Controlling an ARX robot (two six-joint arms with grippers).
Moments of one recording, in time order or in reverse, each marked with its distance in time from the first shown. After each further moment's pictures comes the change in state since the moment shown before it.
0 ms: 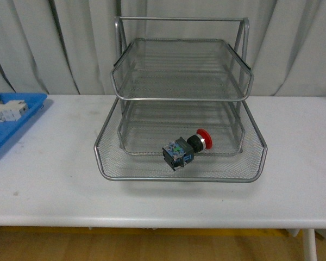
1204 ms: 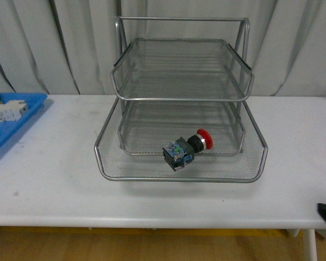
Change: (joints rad) left arm 0.000 -0.208 0.000 -0.223 0.000 -0.001; right arm 0.282 1.237 0.296 0.341 0.022 0.203
